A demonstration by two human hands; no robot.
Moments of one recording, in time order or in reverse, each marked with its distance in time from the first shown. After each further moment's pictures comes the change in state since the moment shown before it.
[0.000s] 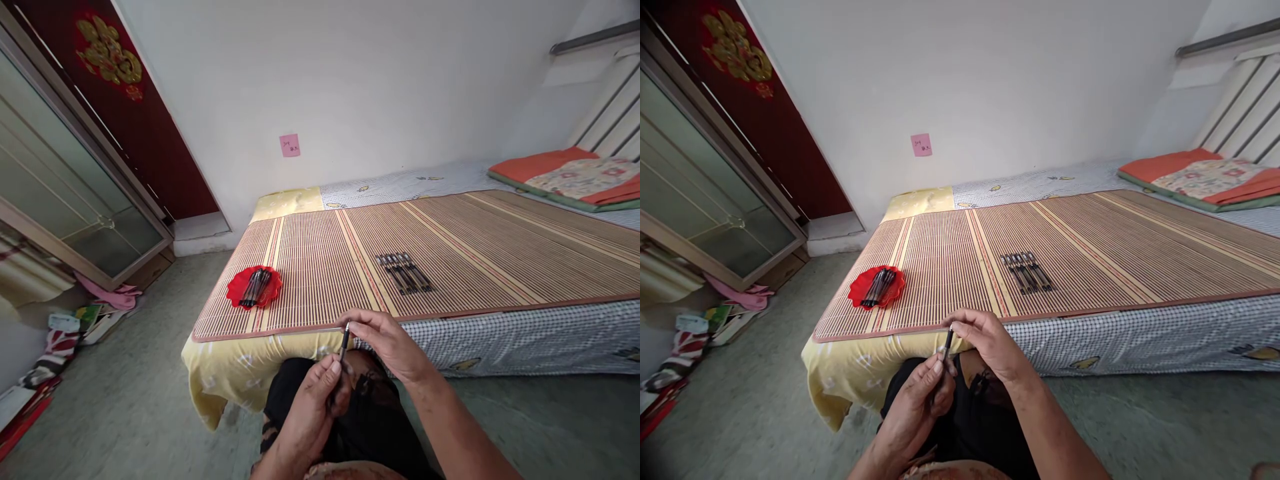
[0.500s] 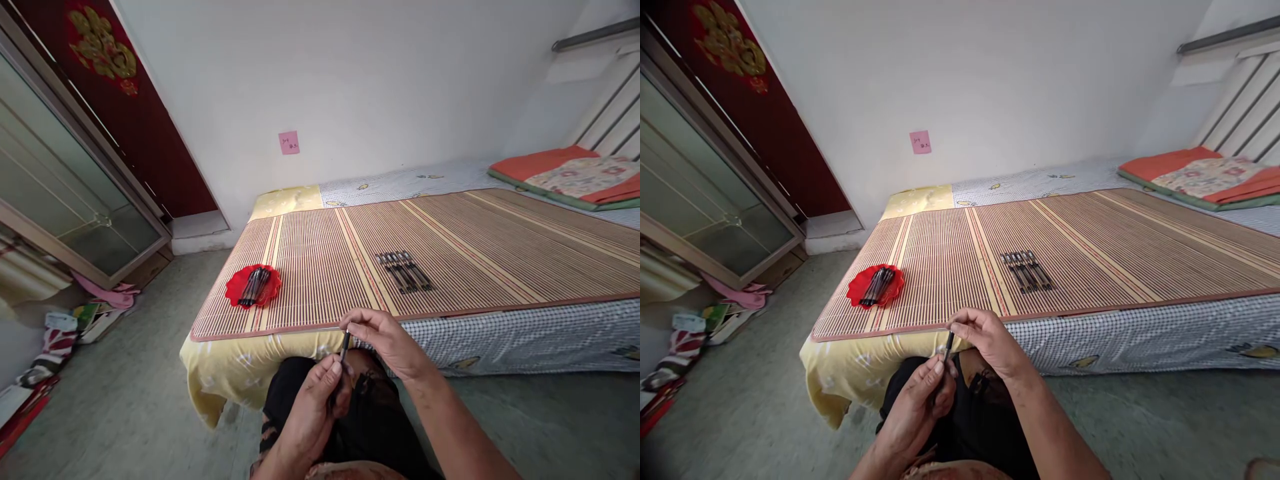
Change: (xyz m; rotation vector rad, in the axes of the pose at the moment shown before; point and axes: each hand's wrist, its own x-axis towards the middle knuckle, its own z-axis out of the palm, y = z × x) left_hand 0.002 -0.005 -0.004 0.011 -0.001 0.001; right_hand 0.002 0.006 -0.004 0.010 0.007 0.028
